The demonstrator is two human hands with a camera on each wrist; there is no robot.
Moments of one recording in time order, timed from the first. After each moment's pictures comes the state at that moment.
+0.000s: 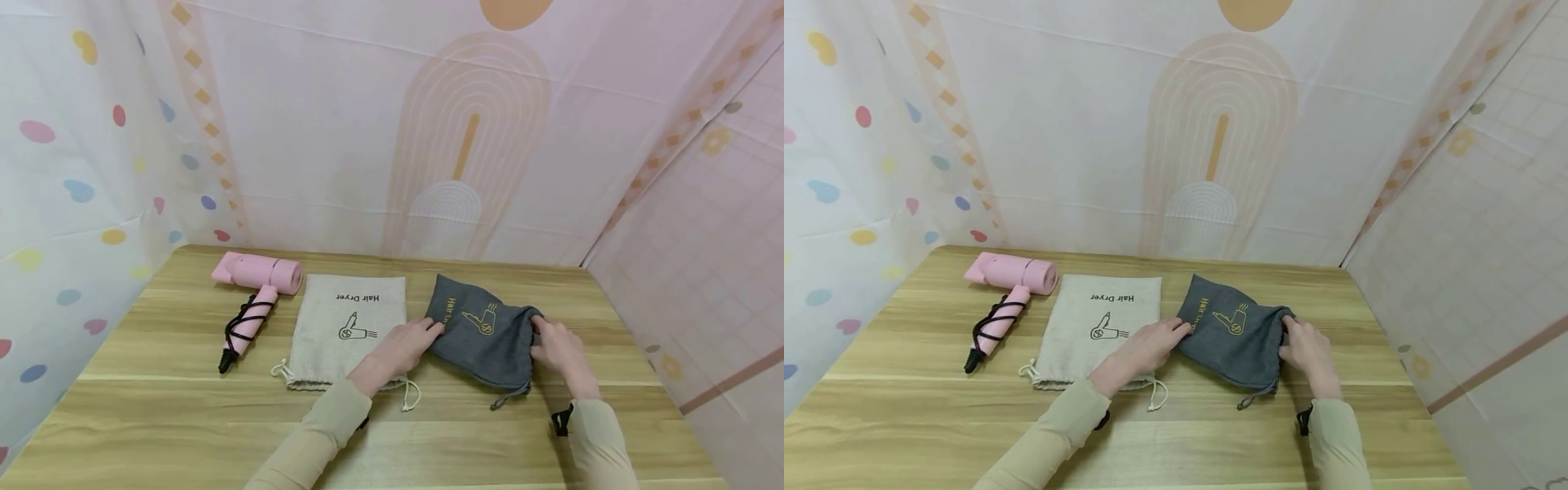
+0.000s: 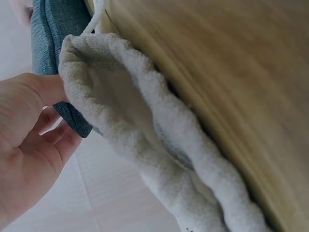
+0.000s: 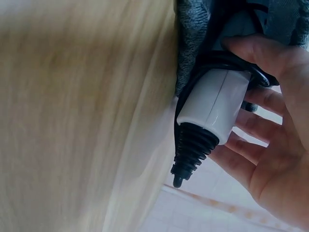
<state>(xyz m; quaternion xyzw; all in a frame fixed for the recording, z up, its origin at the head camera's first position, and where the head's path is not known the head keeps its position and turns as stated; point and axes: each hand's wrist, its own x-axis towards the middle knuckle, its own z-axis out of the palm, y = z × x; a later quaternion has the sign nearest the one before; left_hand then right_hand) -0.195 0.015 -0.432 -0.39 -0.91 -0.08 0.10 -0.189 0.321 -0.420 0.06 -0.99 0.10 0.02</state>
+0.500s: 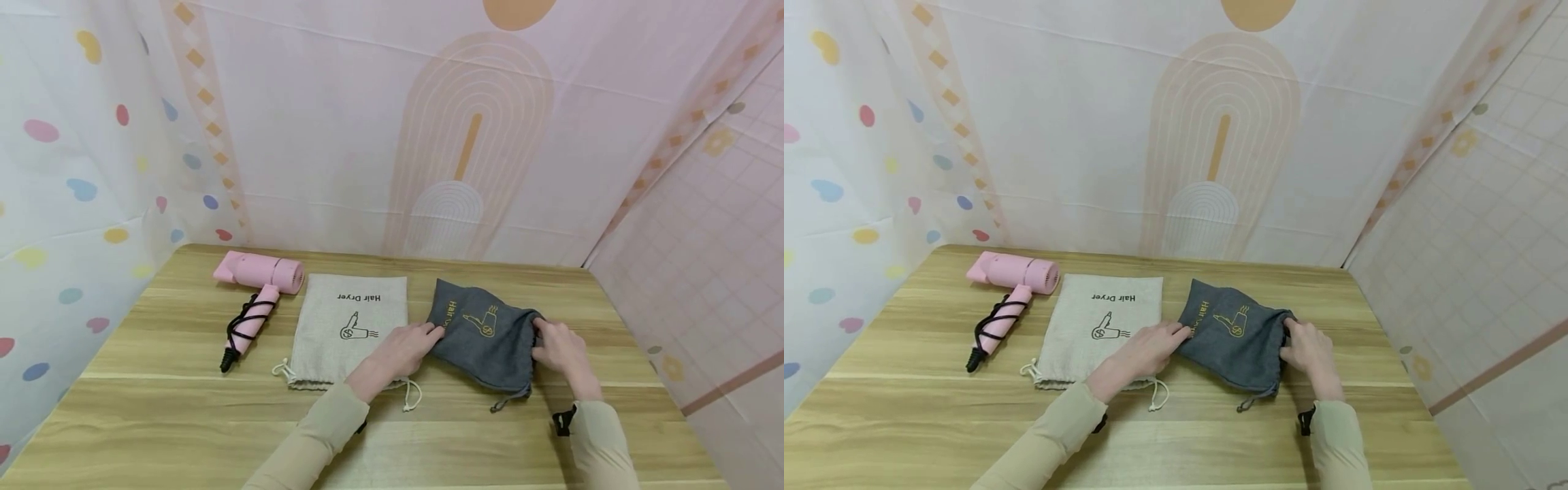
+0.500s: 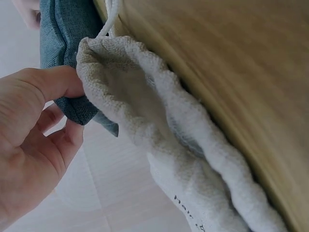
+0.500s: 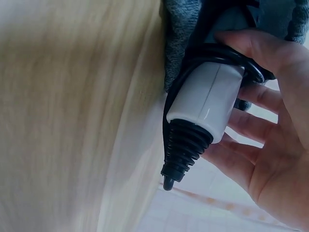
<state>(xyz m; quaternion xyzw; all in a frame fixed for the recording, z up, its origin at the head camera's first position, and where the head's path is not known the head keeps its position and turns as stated) -0.188 0.012 -0.428 -0.39 -0.91 -0.06 0.11 -0.187 0.319 -0.417 0.06 -0.99 0.09 0.02</state>
